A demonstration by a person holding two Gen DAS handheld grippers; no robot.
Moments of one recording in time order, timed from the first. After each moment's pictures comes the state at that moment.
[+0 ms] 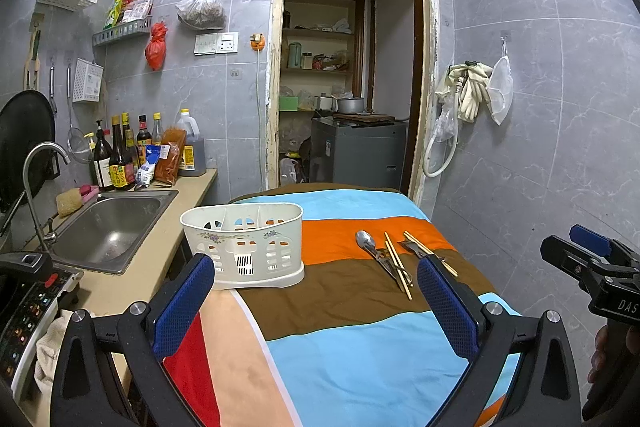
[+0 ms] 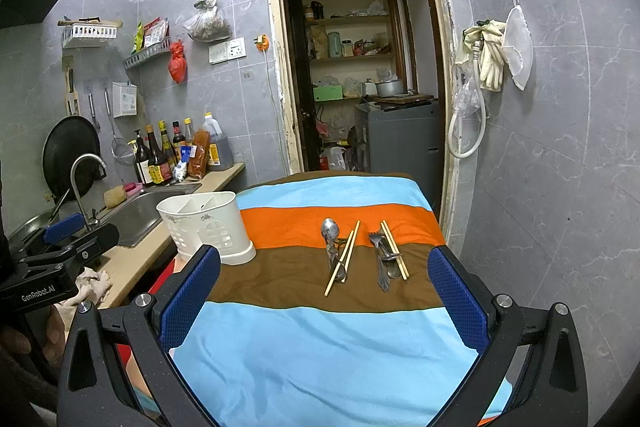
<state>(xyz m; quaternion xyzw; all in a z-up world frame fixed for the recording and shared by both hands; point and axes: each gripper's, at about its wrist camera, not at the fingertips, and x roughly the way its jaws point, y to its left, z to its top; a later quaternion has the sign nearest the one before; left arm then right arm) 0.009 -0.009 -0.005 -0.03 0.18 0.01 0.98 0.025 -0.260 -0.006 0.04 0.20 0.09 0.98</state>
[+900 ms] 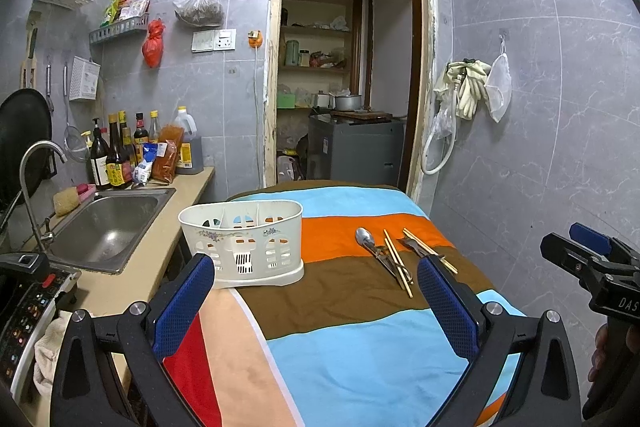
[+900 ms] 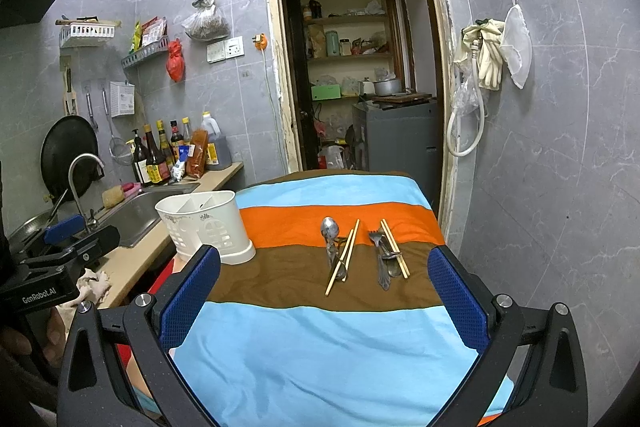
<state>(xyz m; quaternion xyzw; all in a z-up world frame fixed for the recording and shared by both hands) 0.014 -0.027 -0.011 -0.03 0.19 0.01 0.98 0.025 -0.261 -0.007 0.04 0.20 0.09 0.98</state>
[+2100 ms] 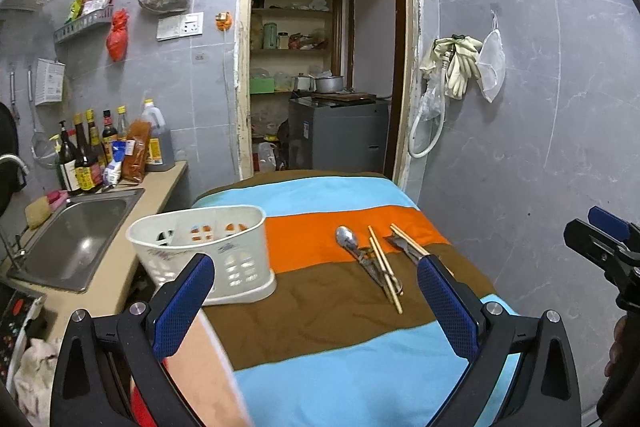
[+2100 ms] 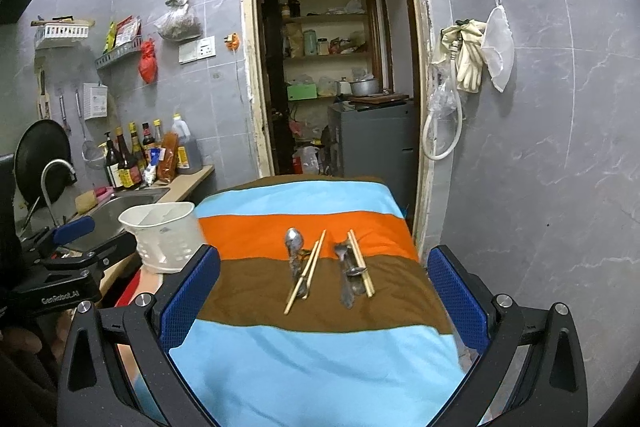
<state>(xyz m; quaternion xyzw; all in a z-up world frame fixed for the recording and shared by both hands) 0.085 -0.055 -0.007 -0.01 0.22 -0.02 0.98 0.064 -0.293 0.007 0.03 0.20 0.05 0.98</state>
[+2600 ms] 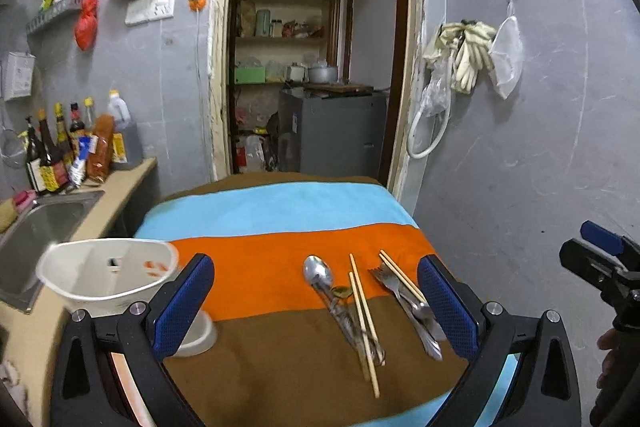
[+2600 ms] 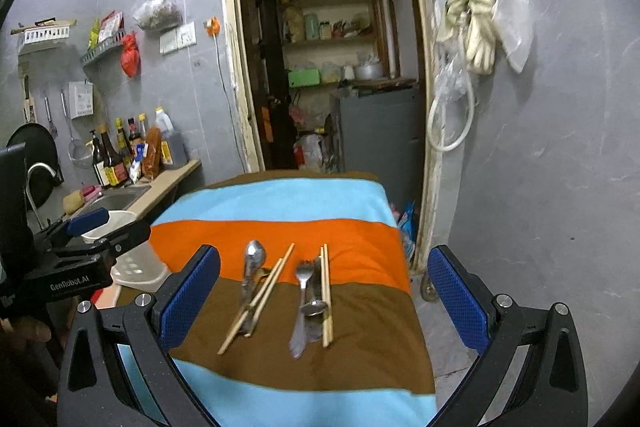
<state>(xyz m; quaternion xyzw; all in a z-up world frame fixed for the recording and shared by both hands) 0.211 -0.110 -0.032 -0.02 0.24 -0.03 0.97 0.201 -0.355 -0.026 0.04 0.24 0.09 0.97</state>
